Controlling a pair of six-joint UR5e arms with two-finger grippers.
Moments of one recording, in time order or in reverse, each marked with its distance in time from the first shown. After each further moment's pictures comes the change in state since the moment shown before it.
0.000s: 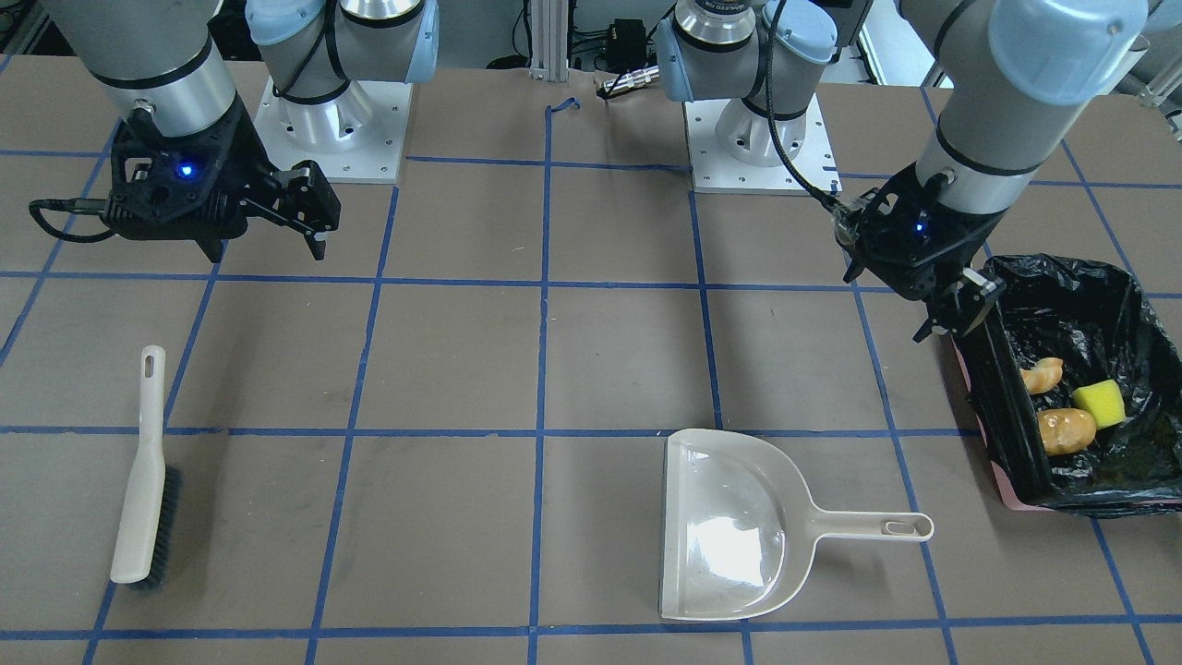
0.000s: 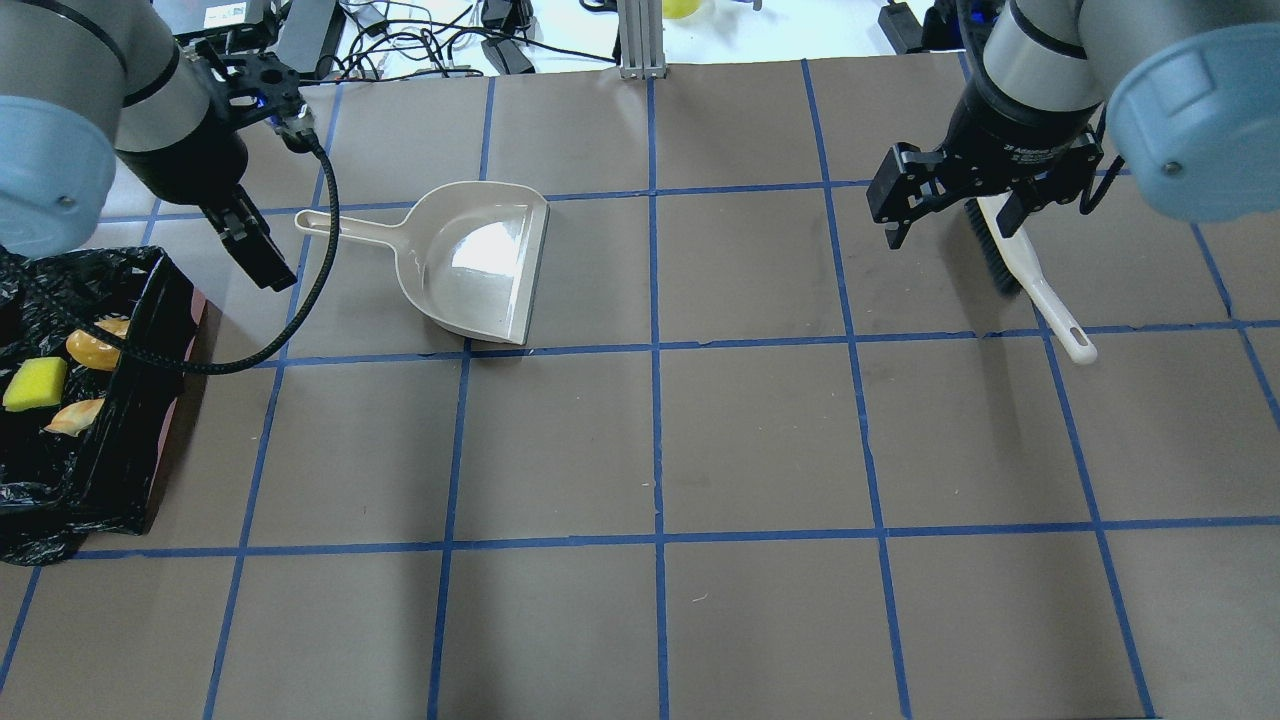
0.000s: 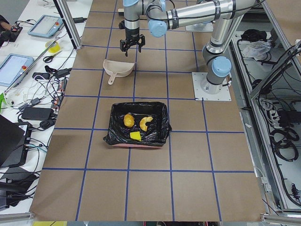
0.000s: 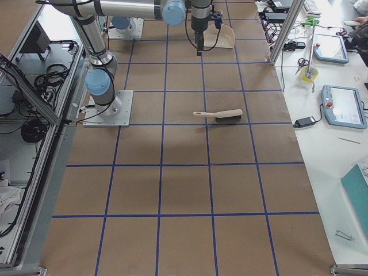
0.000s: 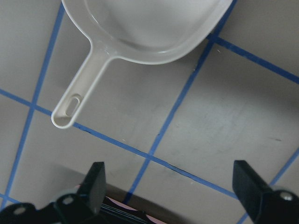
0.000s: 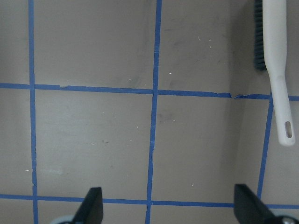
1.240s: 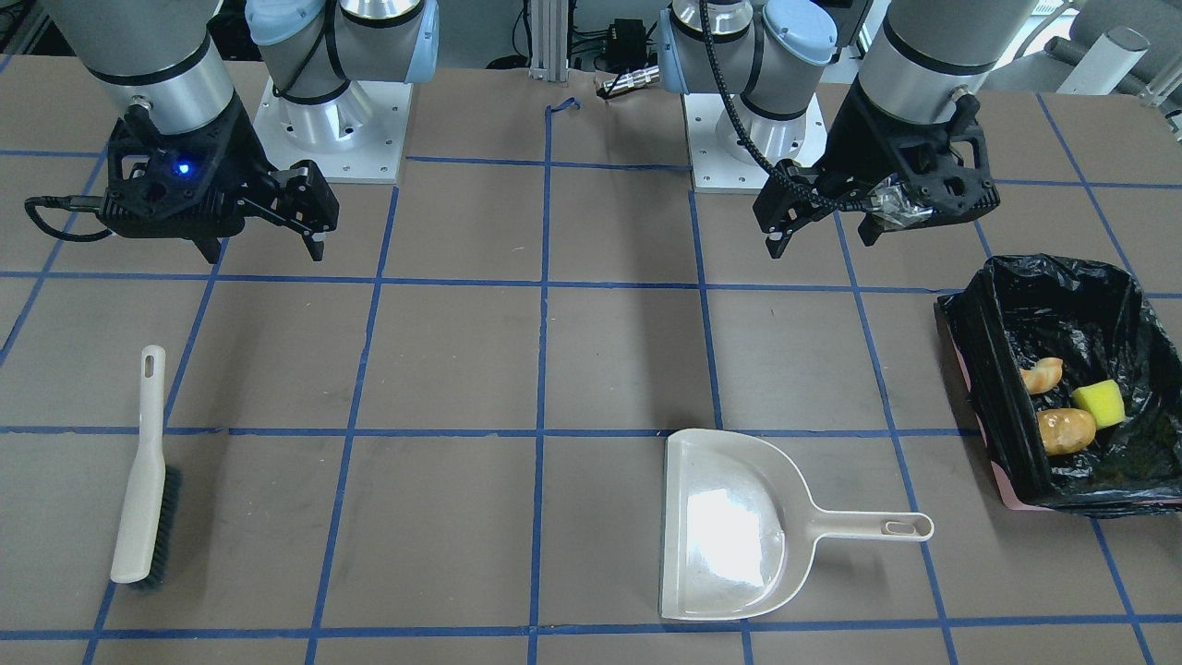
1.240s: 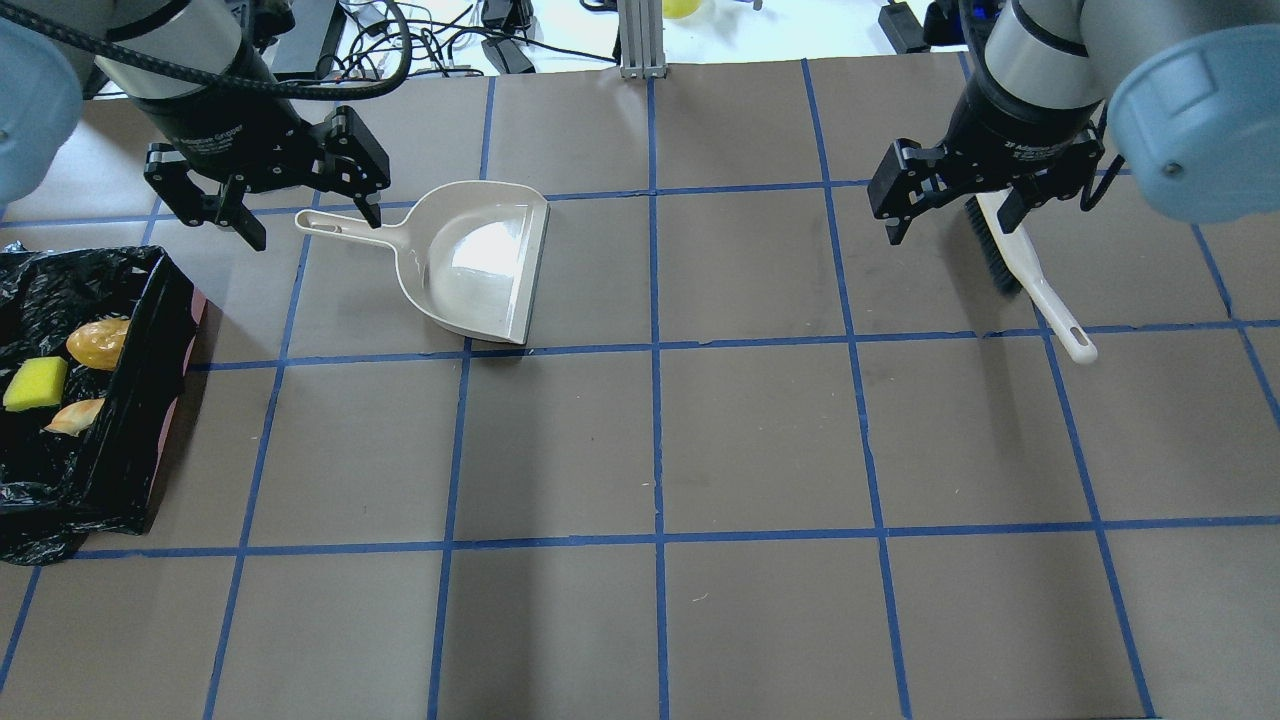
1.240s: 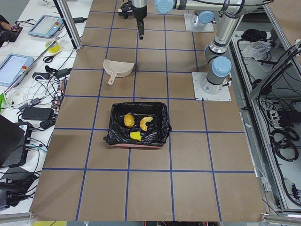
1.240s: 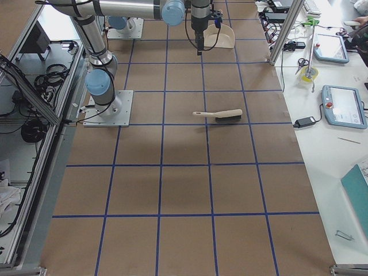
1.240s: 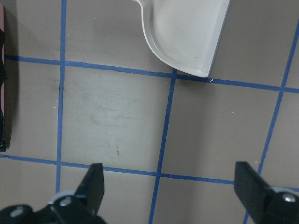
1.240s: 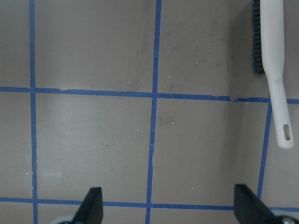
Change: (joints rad) left arm -0.117 0.008 0.133 -0.179 -0.087 -1.167; right arm -0.001 -0.002 0.001 -0.013 0.000 0.000
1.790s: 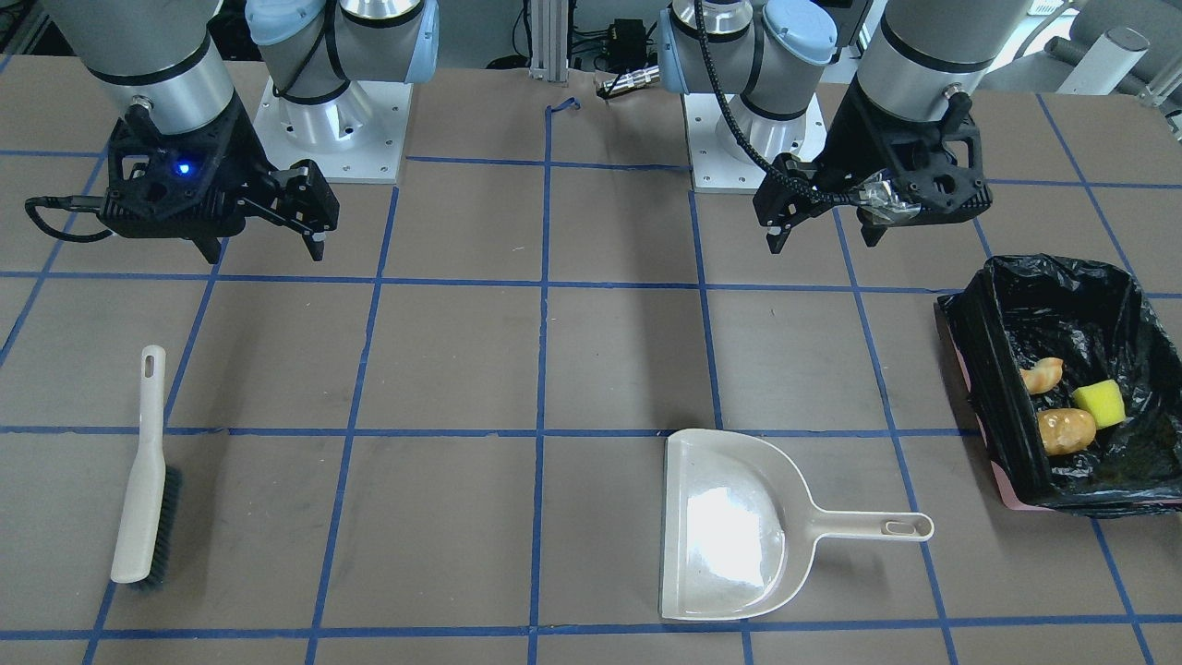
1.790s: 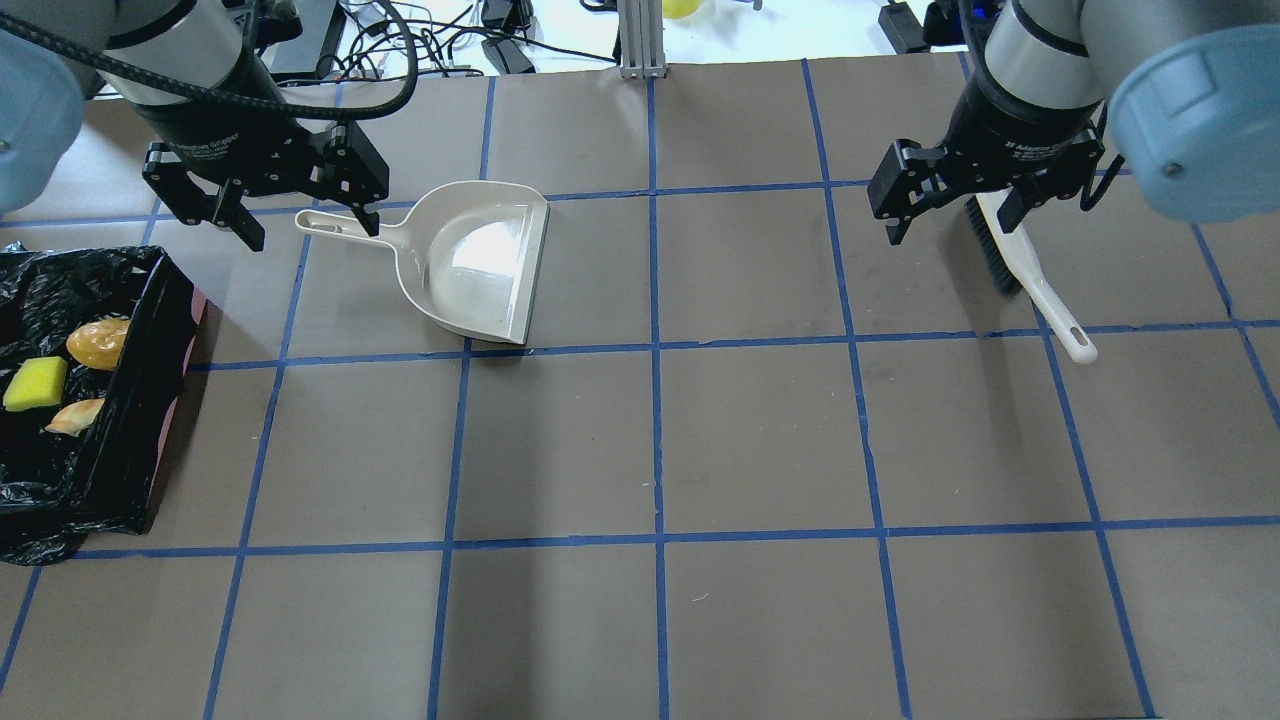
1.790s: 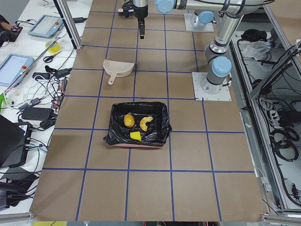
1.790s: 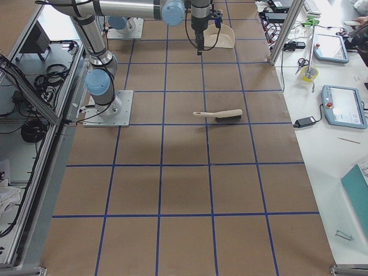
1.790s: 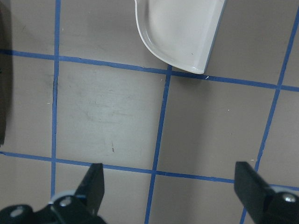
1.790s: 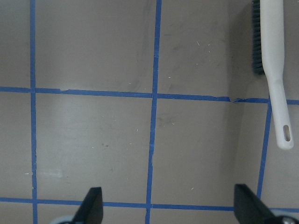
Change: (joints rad) left arm 0.003 0.008 -0.008 0.003 0.008 0.090; right arm 0.000 -0.001 0.000 0.001 0.001 -0.006
